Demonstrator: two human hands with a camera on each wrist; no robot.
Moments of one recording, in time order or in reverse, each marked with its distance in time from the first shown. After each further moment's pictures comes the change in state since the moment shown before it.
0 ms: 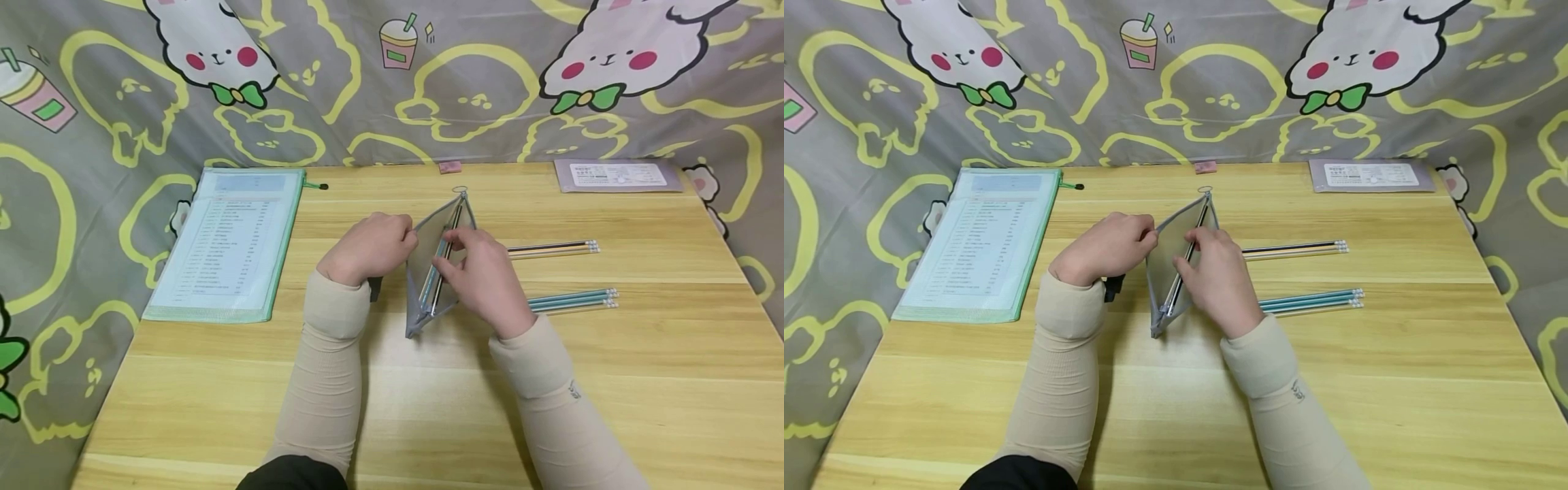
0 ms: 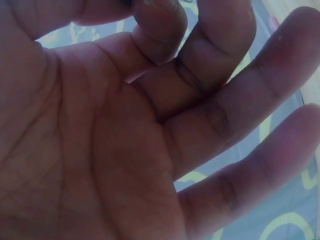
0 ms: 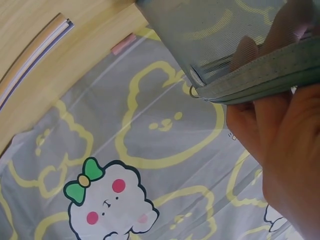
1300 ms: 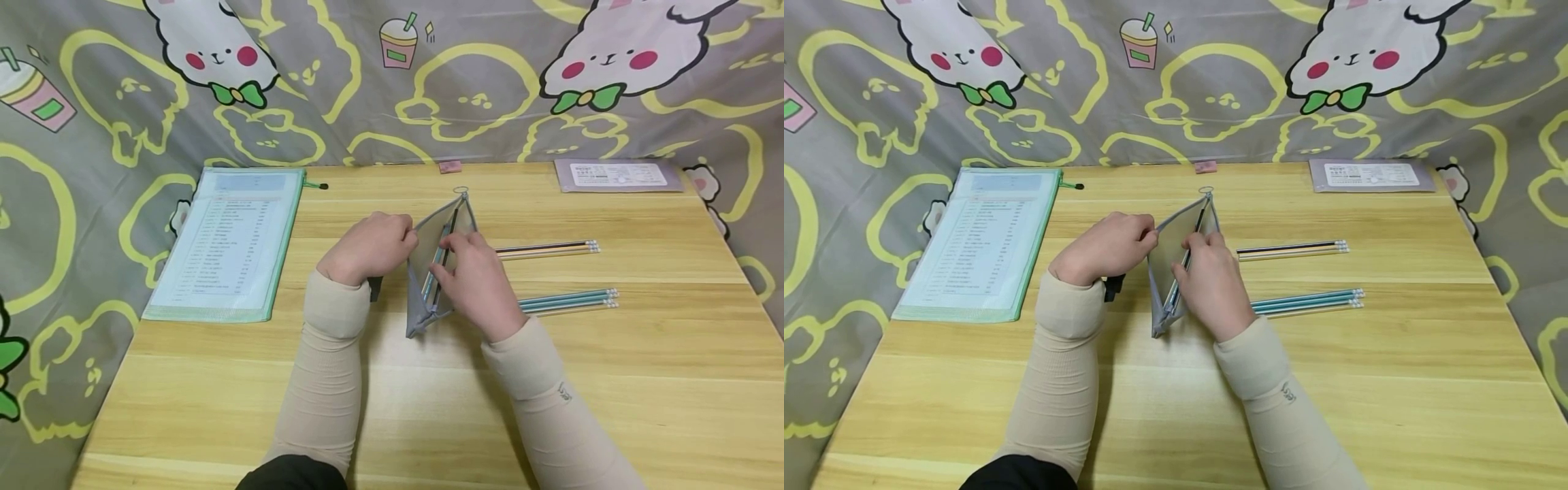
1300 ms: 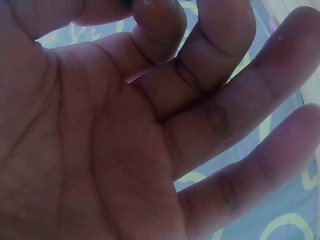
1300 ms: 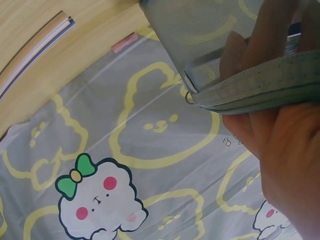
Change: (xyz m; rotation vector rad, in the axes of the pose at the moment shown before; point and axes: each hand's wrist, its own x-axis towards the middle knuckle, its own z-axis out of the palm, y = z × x) left_hand 0.001 0.000 0.001 -0.003 0.002 0.009; right_hand -0.002 -0.001 0.011 -0.138 0.008 -0.042
